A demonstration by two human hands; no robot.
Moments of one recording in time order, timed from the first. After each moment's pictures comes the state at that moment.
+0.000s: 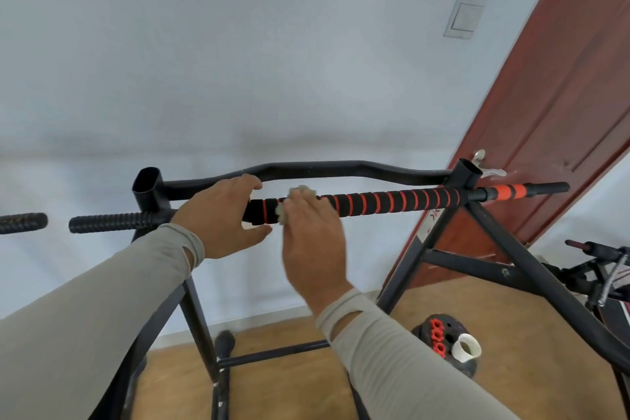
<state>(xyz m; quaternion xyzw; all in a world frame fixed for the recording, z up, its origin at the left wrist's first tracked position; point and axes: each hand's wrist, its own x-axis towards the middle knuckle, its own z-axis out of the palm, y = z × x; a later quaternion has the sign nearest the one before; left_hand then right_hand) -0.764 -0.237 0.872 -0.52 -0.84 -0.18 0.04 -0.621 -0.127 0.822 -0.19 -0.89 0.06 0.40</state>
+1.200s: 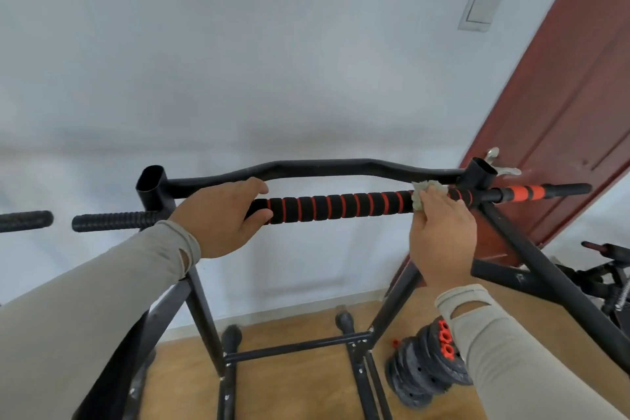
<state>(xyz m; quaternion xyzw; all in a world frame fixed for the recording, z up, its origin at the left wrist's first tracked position) -0.773 -0.239 0.873 -0.55 -0.82 -0.14 0.05 -0.519 0.006 0.841 -0.38 -0.85 -0.02 0.37</state>
